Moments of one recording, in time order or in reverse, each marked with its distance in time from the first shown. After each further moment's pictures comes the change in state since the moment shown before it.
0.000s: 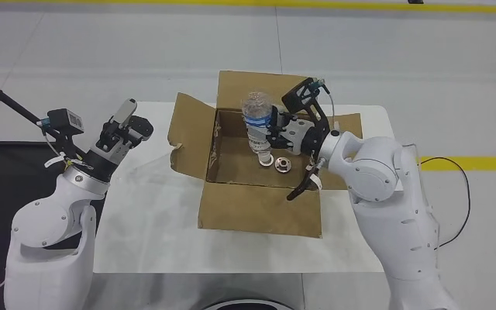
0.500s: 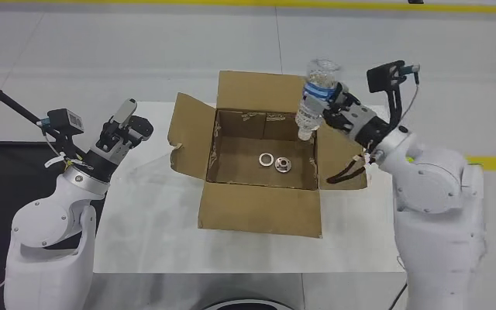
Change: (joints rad) left arm 0.000 0.000 0.000 0.000 0.000 0.000 0.000; right arm -0.118 0.045 0.312 -0.171 0.022 0.143 -0.018
